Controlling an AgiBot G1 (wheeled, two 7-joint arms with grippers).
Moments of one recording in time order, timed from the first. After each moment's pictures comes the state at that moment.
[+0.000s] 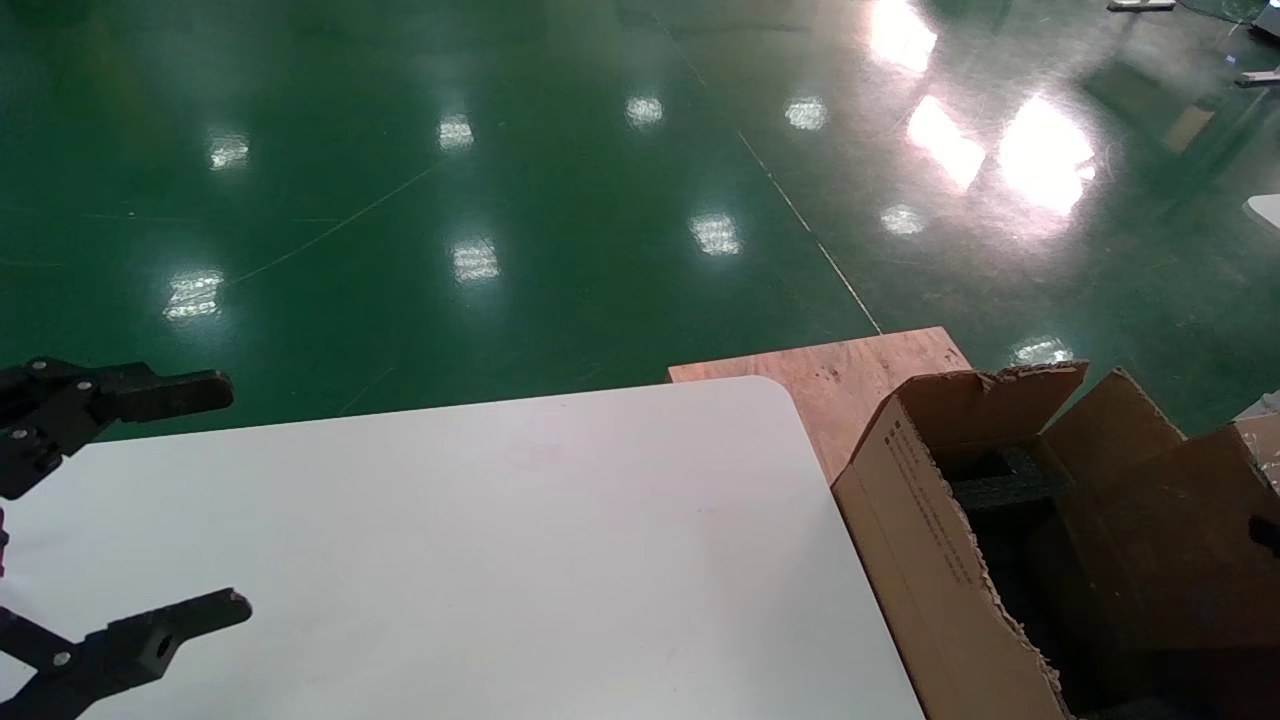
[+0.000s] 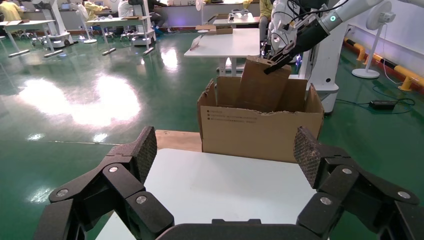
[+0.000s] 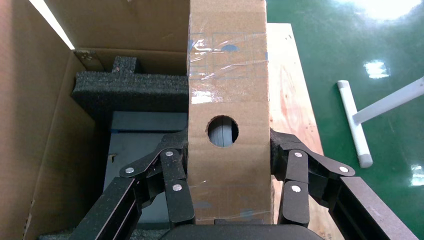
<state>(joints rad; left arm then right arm) -1.09 0.58 0.35 -1.26 0.68 1.47 -0.15 2.71 0.42 -1.88 1.00 -1.38 -1.17 0.49</state>
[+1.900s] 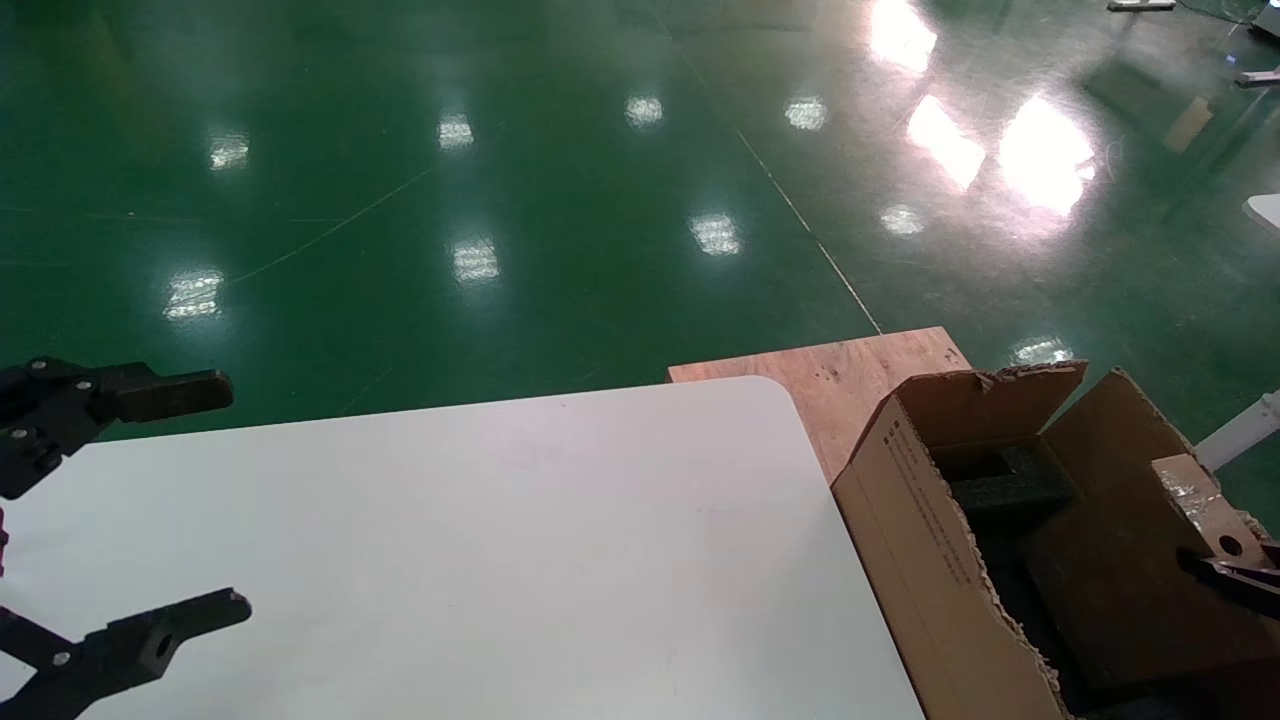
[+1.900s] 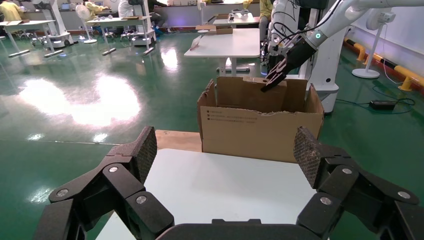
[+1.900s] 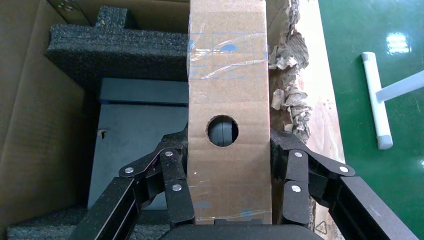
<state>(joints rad) -1.09 0.58 0.35 -1.26 0.68 1.47 -0.15 2.86 0.25 -2.50 0.77 -1.03 -0.96 0.33</state>
